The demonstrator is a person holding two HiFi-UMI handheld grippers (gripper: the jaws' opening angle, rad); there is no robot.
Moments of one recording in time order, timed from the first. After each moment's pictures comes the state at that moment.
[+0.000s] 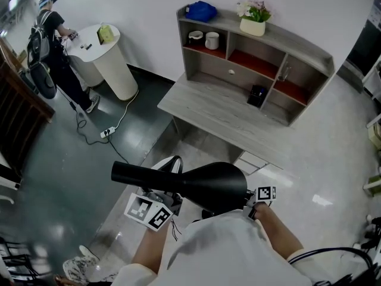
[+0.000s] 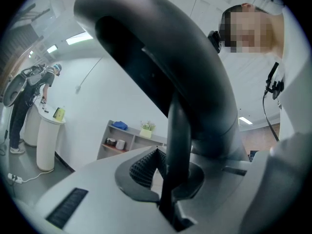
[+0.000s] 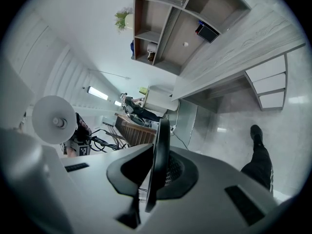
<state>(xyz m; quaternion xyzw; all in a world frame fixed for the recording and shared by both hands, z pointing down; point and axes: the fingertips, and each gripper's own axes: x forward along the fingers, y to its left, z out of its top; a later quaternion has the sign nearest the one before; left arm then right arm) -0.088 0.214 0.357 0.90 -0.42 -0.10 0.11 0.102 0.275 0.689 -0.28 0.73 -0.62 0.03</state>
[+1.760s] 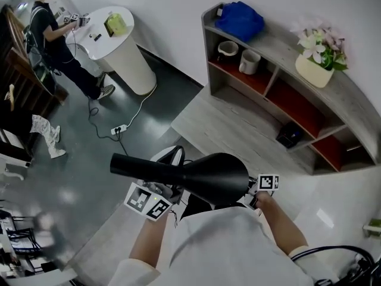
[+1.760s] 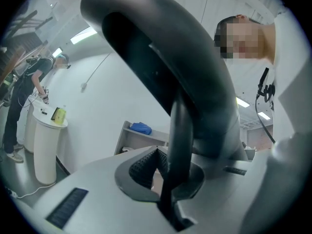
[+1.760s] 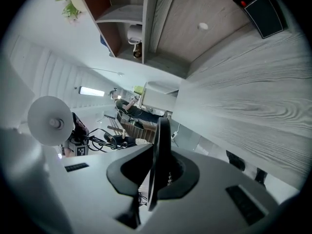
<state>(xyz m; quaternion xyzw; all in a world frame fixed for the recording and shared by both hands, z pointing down) -0.107 -0.122 0.375 0.86 -0.49 -0.10 0.10 0.076 -0.089 0.718 -0.21 0.74 -0.64 -0.02</state>
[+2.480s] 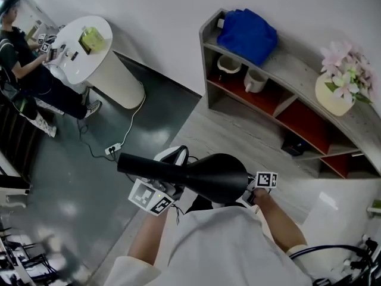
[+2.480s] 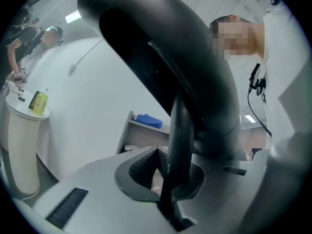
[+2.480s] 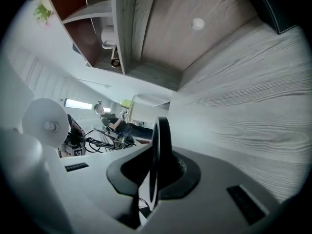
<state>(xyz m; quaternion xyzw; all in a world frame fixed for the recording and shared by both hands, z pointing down) -0.147 -0.278 0.424 0.91 -0.39 -0.09 0.11 0.024 -0.220 0.757 -0.27 0.71 -0.65 0.03</state>
